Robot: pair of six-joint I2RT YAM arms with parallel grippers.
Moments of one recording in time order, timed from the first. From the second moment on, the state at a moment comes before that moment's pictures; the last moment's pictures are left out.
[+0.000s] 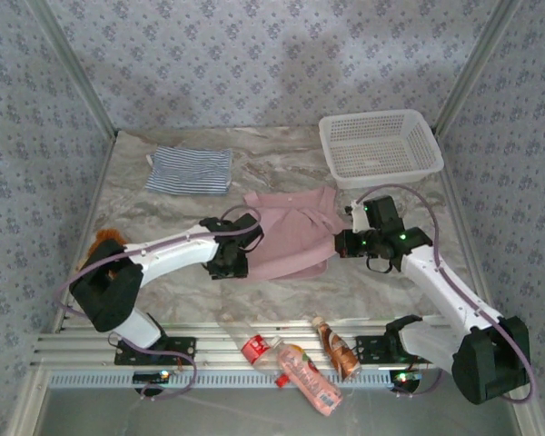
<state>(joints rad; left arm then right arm) -0.83 1.56 0.97 -0.92 -0.09 -0.88 0.33 1.06 0.74 -0.63 -0.35 0.28</state>
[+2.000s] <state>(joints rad) -0.68 1.56 1.06 -0.98 0.00 -0.65 0.27 1.03 0.72 -0.64 -0.36 0.27</state>
